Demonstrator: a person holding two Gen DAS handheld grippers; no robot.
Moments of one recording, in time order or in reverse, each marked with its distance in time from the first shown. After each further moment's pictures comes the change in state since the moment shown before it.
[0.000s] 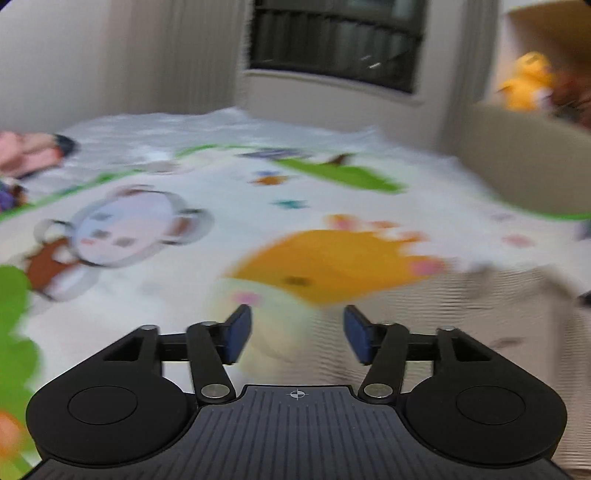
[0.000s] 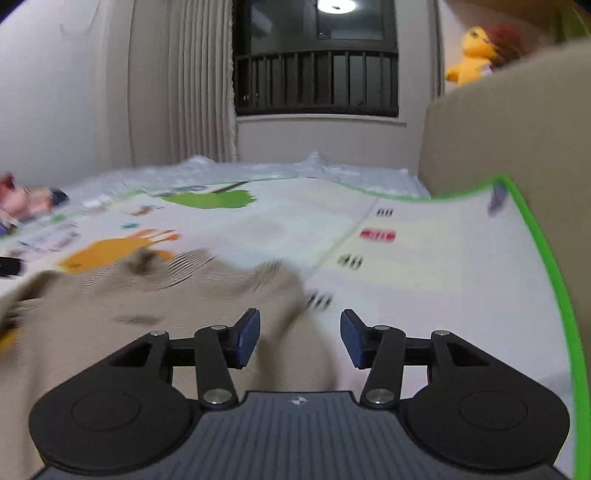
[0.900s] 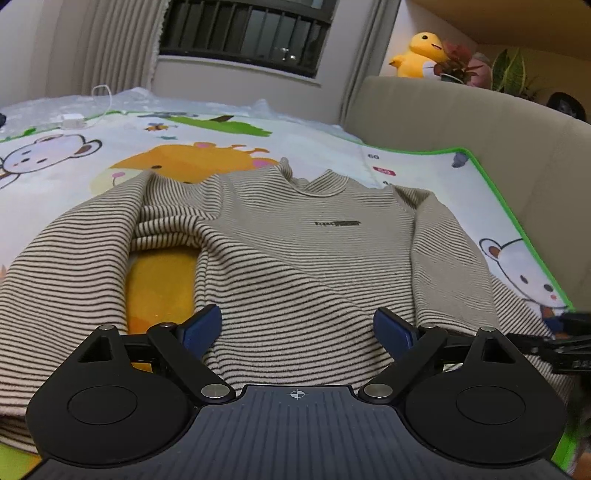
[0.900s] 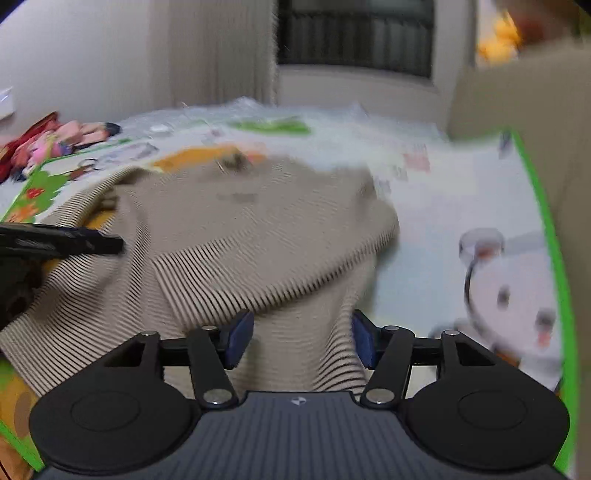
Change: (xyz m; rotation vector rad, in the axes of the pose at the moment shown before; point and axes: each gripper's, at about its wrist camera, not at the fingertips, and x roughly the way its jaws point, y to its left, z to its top) left arm -0.074 -0.057 -0.123 0.087 0.046 -0.232; right arm -0.115 0.069 -0.068 -0.153 0.136 0.051
